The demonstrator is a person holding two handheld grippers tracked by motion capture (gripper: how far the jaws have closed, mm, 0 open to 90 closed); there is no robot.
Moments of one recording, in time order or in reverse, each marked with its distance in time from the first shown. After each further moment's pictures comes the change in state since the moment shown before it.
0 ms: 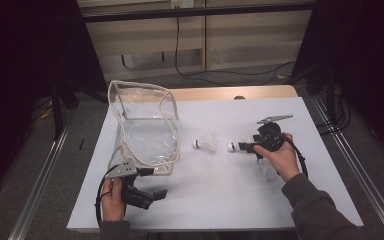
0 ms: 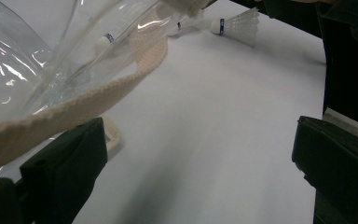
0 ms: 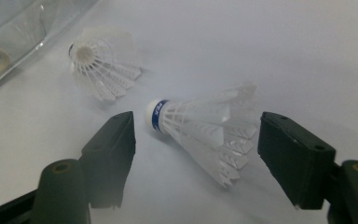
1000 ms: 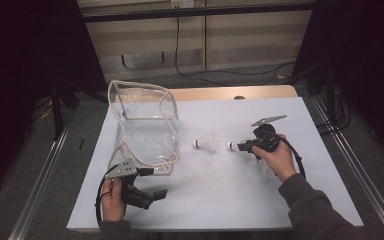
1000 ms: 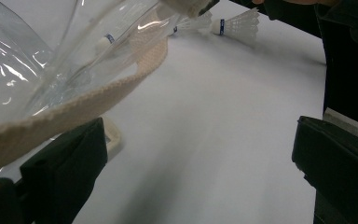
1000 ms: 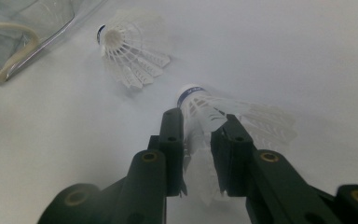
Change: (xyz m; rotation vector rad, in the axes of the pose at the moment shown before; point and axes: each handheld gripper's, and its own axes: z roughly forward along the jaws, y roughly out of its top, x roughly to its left) left arm 0.000 0.000 0.000 -0.003 0.001 0.001; right arm 0.008 0.002 0.005 0.033 0.090 -0.053
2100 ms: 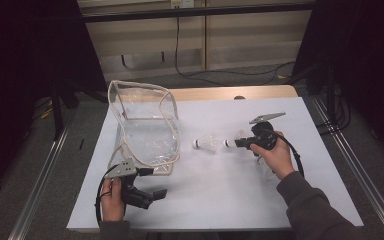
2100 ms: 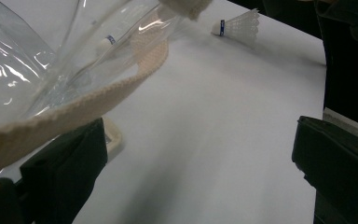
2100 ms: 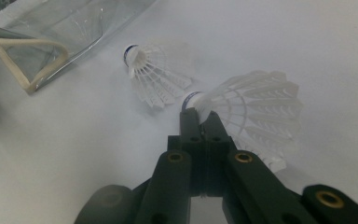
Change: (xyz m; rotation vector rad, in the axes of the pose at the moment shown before) left arm 0.000 0.000 -0.001 -0.002 0.000 -0.002; right arm 0.007 0.011 -0.002 -0.053 0.054 -0.046
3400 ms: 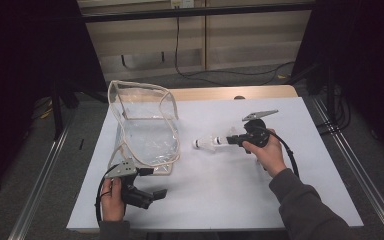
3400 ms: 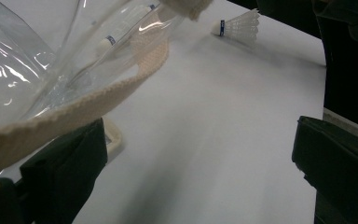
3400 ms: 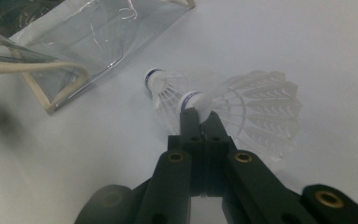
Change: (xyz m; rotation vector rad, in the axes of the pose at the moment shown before) left arm 0.000 0.000 0.000 -0.001 -0.001 -0.002; right arm 0.011 0.013 0.011 -0.042 0.044 -0.011
